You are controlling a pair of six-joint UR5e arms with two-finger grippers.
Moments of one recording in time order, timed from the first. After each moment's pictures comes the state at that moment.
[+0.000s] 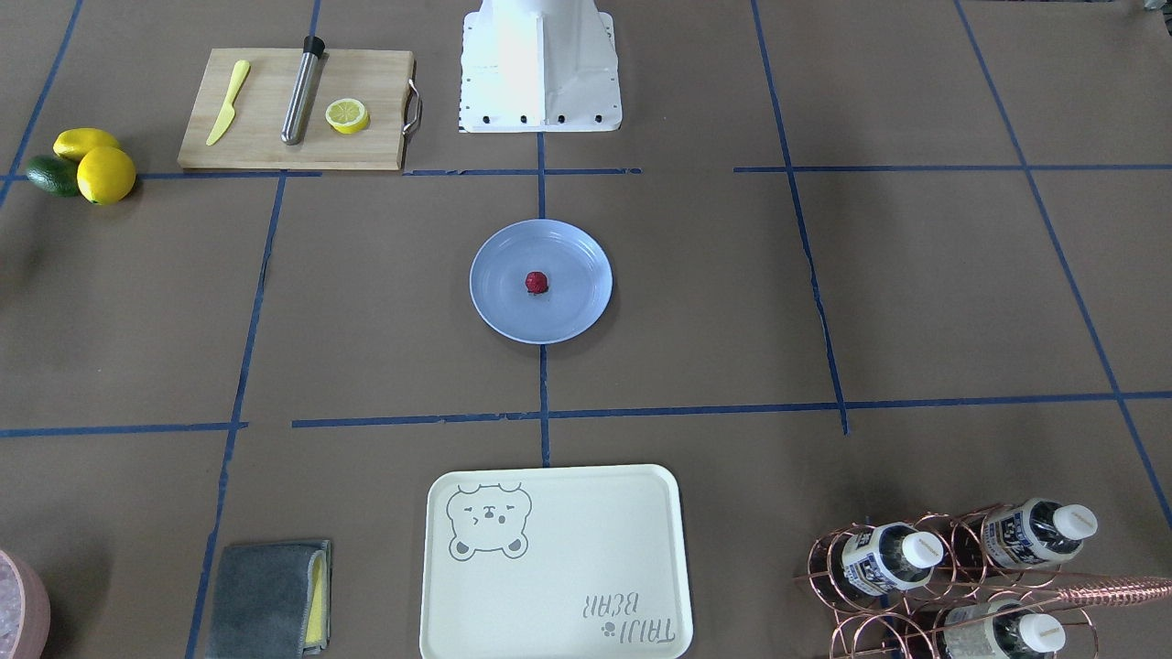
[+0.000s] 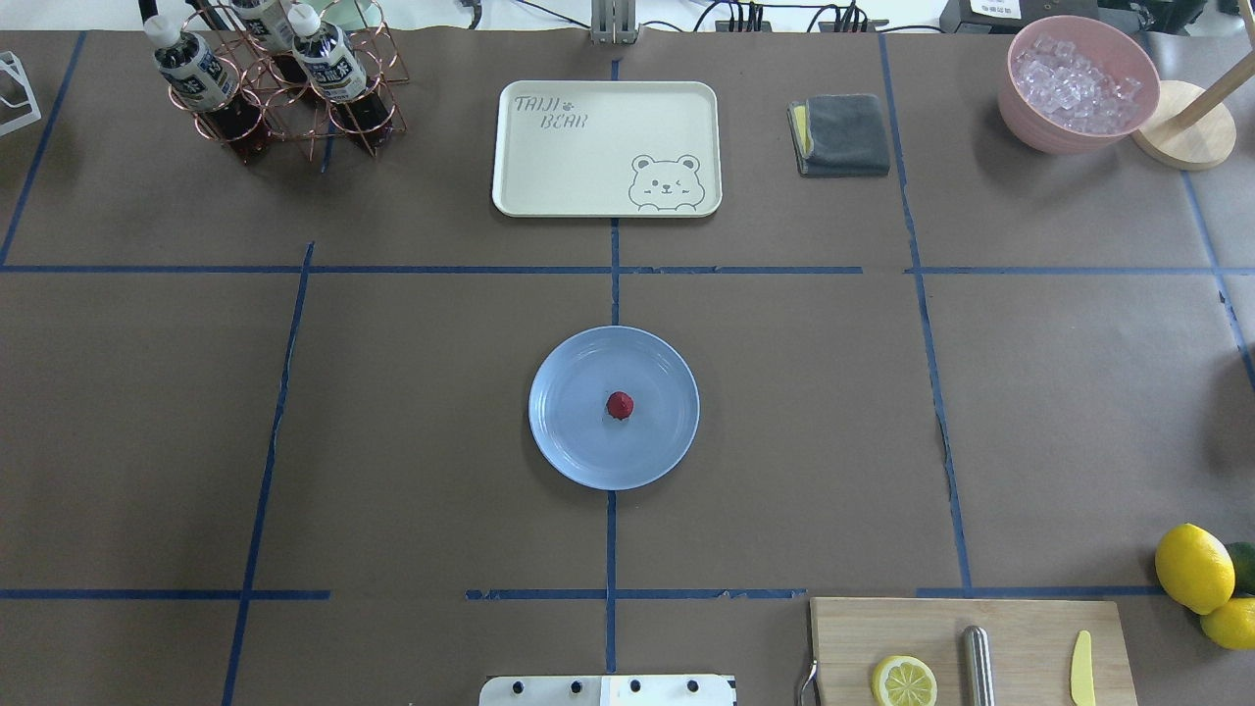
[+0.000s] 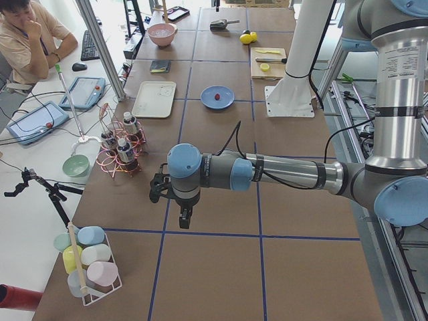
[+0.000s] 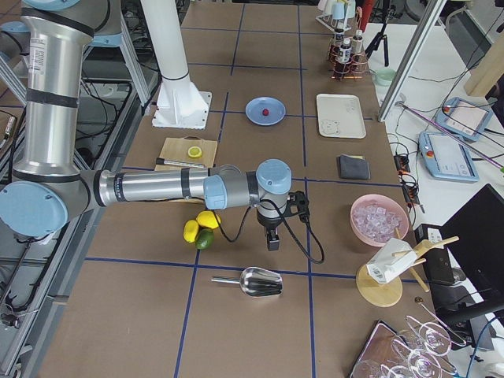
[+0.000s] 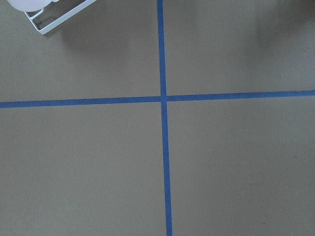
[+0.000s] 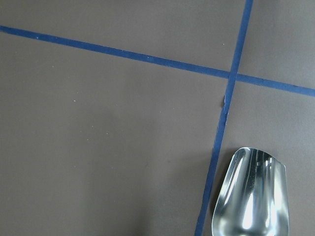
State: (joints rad) left arm -1.59 -1.51 -1.74 -1.56 -2.39 0.03; right arm 1.44 -1.72 1.81 -1.51 2.36 0.00
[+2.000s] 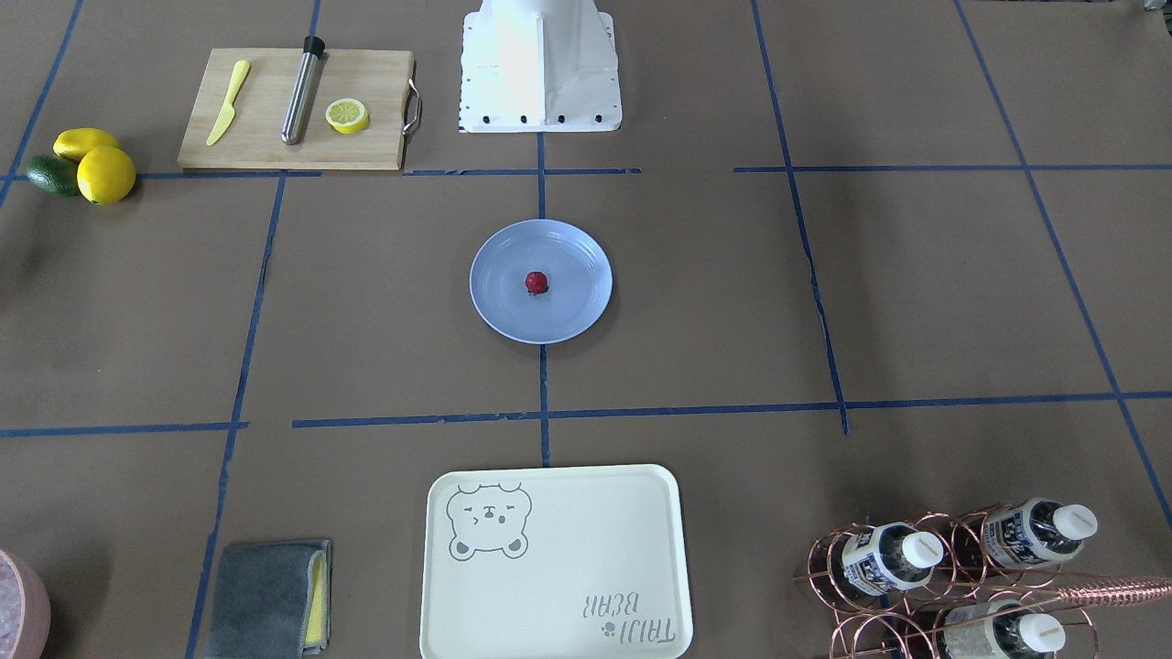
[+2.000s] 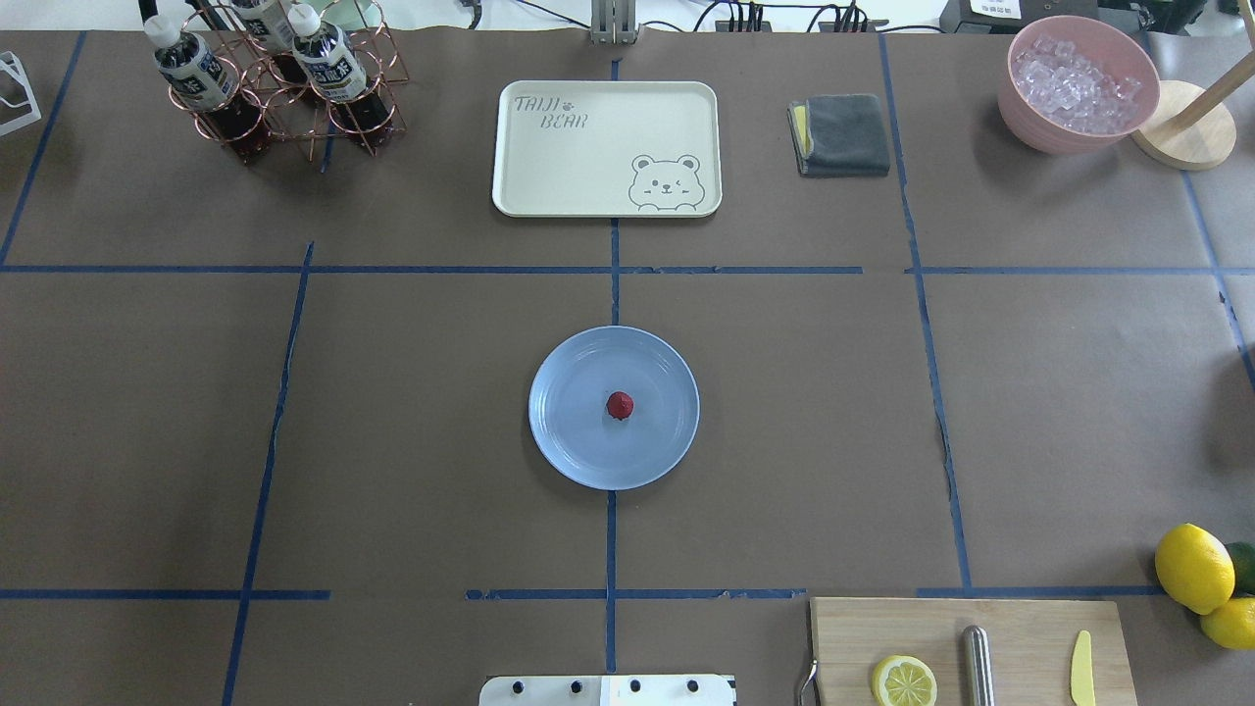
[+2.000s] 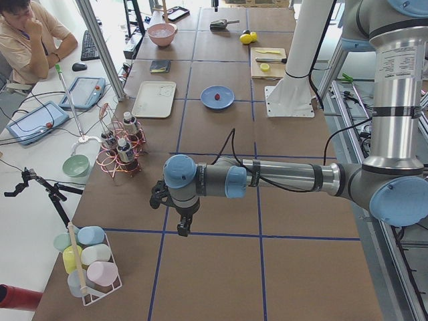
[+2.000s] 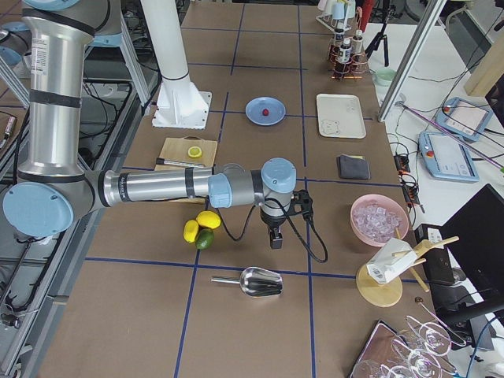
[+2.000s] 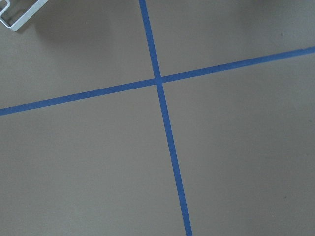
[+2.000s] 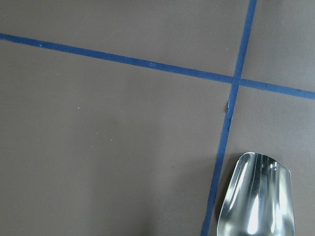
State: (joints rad) left arm -1.56 -1.52 -1.66 -1.55 -2.38 0.13; right arm 1.44 -1.70 1.80 -1.53 2.37 0.01
